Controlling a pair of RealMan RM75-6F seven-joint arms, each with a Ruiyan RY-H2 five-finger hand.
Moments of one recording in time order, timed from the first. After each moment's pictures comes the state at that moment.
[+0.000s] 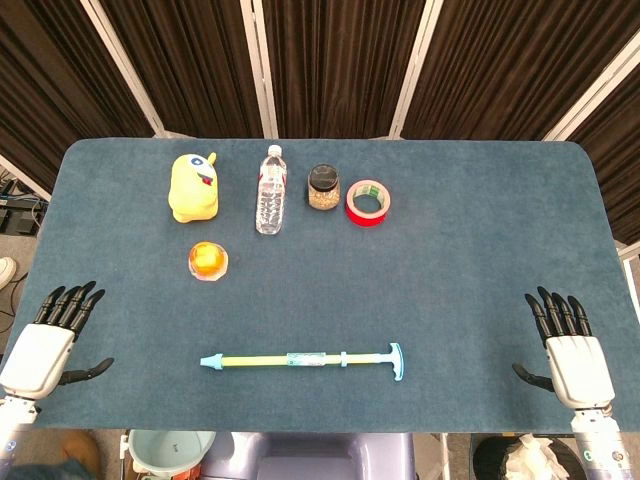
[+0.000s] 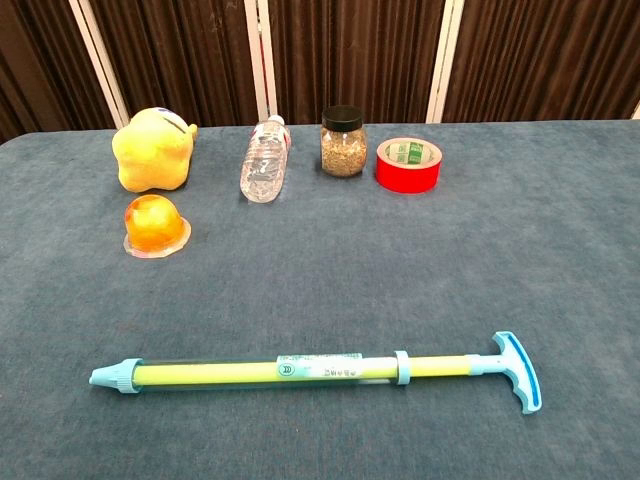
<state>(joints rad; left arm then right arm) -0.14 -1.17 0.03 -1.55 1.64 1.45 0.06 0.08 -1.20 0.03 -1.58 -1.56 1.51 -0.18</state>
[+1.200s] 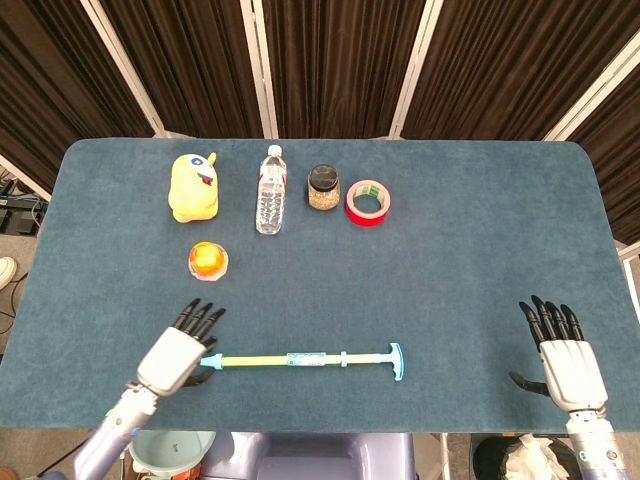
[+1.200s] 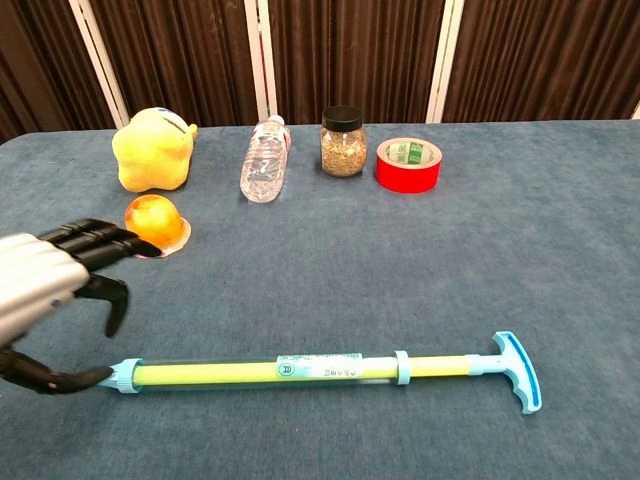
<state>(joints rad) -0.31 -1.55 0.02 -1.50 1.72 1.20 0.49 0.09 -1.19 0.02 -1.60 -1.50 1.41 -0.19</state>
